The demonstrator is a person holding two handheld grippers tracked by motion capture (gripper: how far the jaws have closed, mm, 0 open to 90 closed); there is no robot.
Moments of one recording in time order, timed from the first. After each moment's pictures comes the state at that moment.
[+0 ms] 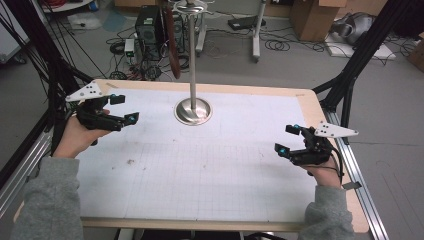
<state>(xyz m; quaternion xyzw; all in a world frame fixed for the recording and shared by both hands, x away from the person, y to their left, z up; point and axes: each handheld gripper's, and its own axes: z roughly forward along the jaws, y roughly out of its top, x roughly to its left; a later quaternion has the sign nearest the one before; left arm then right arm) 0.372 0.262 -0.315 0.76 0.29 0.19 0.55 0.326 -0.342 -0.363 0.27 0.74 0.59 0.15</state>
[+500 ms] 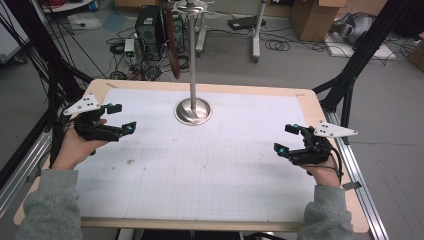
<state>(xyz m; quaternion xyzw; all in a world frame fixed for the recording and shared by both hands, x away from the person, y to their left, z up) 0.354 0.269 -0.336 0.75 0.30 0.20 0.55 0.326 -0.340 -0.363 0.27 0.74 0.59 0.15</state>
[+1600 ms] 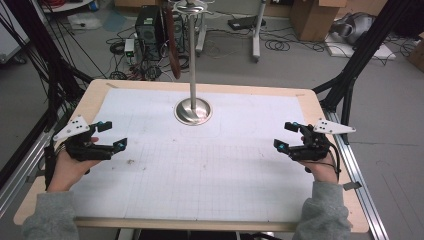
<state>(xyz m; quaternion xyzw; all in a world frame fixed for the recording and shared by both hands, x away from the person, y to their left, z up) 0.319 0.294 -0.380 0.73 0.33 0.22 0.56 0.339 -0.343 -0.369 0.28 0.73 0.60 0.14</state>
